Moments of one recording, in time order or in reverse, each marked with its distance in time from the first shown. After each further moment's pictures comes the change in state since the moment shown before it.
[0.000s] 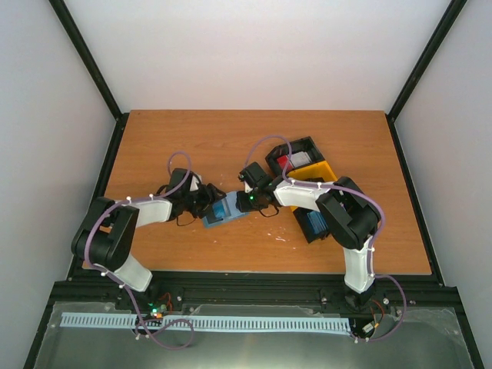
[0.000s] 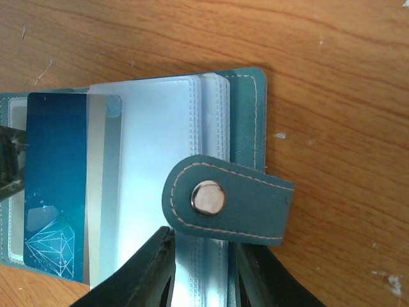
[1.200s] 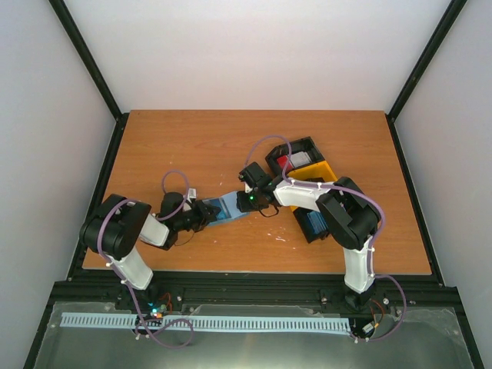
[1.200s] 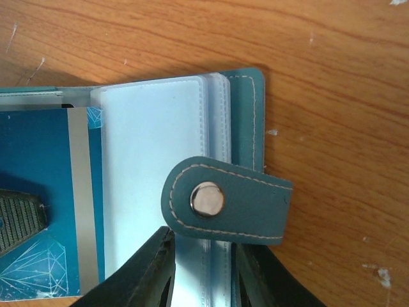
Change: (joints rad) left arm 0.023 0.100 -0.351 0.747 0.112 -0.159; right arm 0.003 -0.001 0.006 -0.018 0.018 0.000
